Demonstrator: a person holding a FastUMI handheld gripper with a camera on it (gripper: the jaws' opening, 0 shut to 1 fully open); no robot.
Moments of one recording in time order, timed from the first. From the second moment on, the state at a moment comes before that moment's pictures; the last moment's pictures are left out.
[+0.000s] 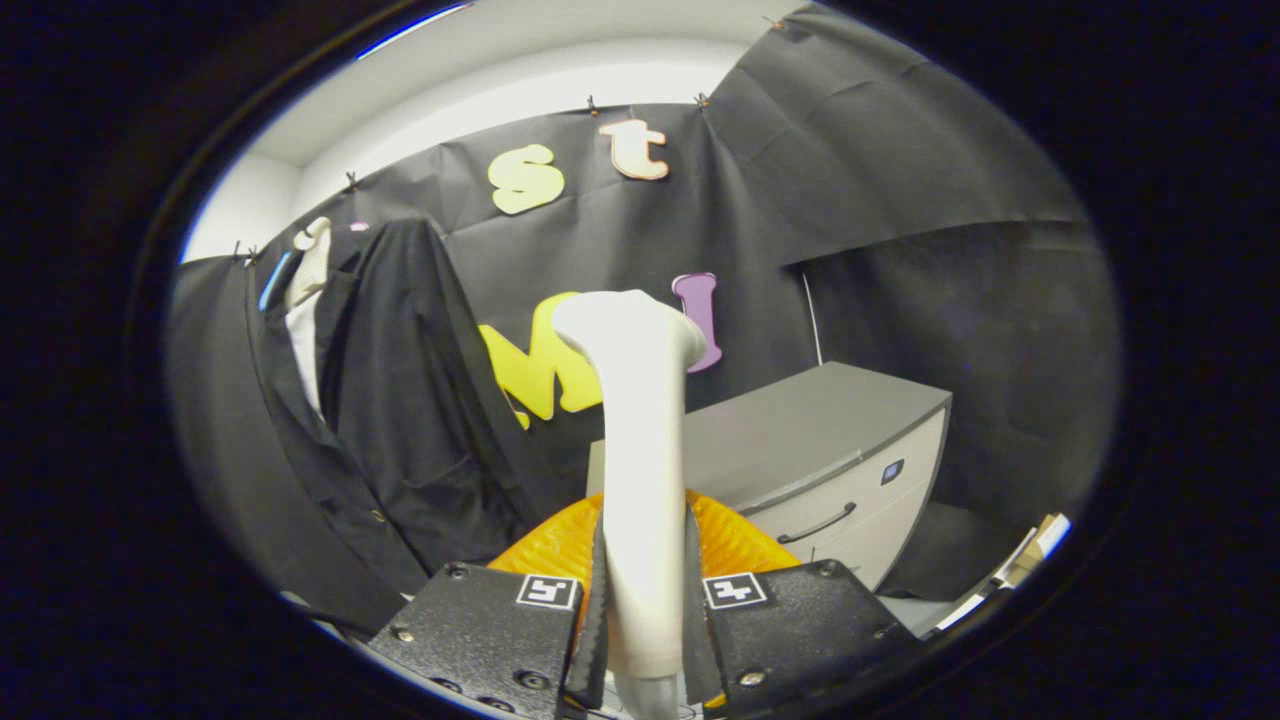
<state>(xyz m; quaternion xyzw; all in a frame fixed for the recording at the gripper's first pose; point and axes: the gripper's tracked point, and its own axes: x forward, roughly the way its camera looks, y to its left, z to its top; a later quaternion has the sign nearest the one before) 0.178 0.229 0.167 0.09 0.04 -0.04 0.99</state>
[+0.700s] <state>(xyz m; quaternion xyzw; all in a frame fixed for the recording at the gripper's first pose) 0.130 0.335 0.223 0.04 -0.05 0.02 1.00</state>
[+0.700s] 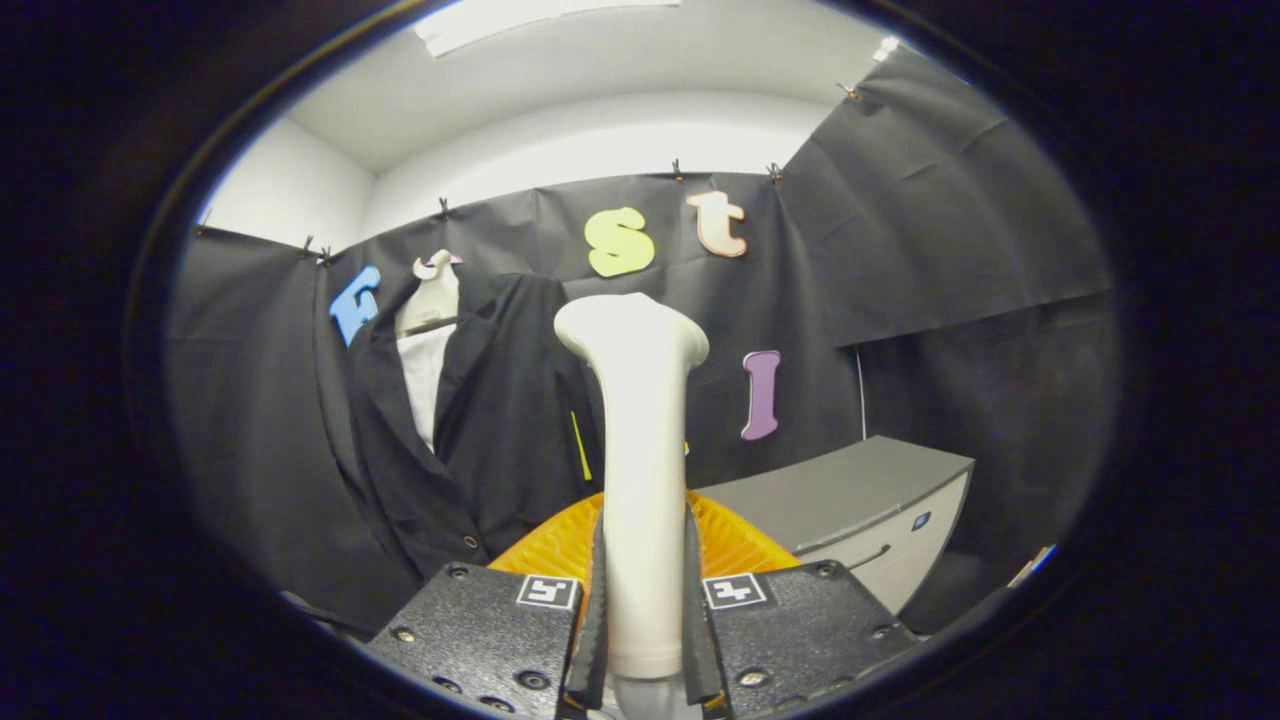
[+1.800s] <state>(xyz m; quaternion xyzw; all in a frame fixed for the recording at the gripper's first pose) 0.236 0.464 0.292 -0.02 -0.14 0.10 0.98</state>
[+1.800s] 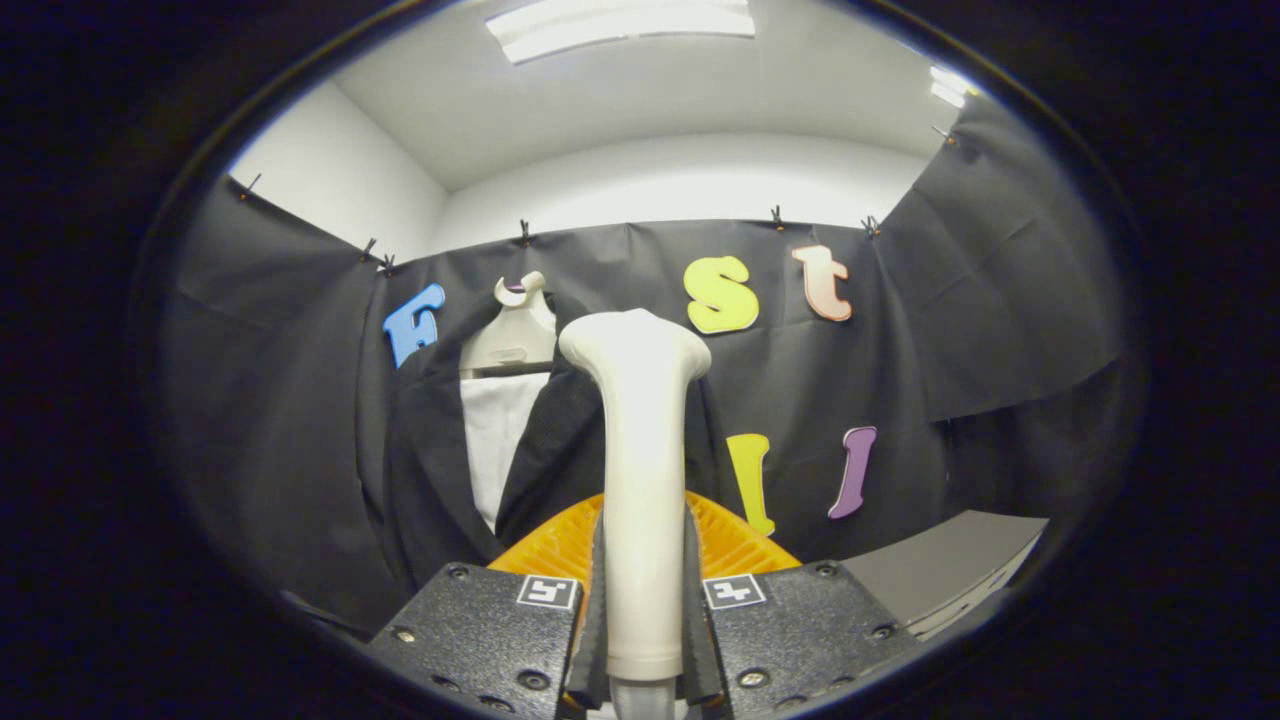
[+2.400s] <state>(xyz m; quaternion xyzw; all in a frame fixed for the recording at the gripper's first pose) 0.284 0.477 0.271 -0.04 -0.13 0.11 0.99</state>
